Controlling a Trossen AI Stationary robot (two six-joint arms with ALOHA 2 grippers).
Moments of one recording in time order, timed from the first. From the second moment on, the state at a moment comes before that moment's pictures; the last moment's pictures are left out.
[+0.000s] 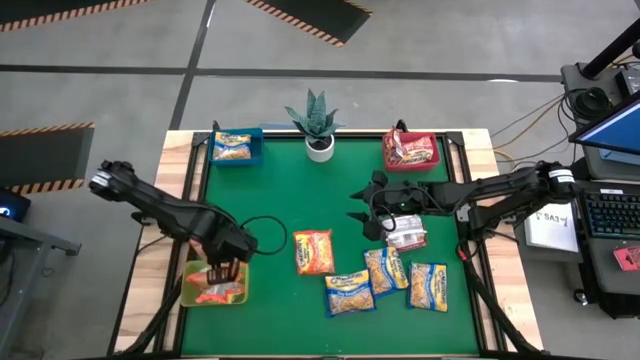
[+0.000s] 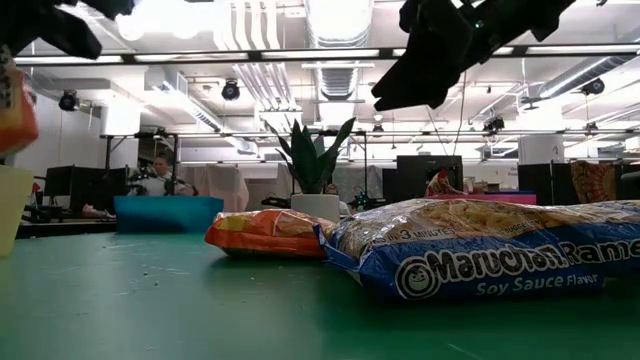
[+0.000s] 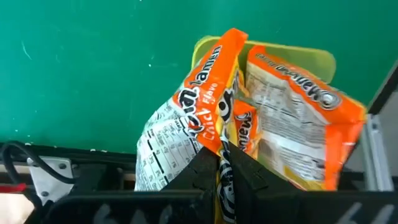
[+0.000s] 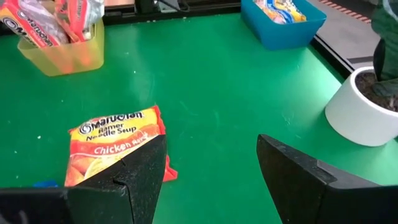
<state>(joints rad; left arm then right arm) -0.42 1.36 1.20 -1.45 0.16 -0.60 0.01 1.29 0.78 0.02 0.16 0.10</state>
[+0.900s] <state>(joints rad) -0.44 1.49 1.16 -1.32 0.21 -0.80 0.01 1.29 0.78 0.04 0.16 0.09</state>
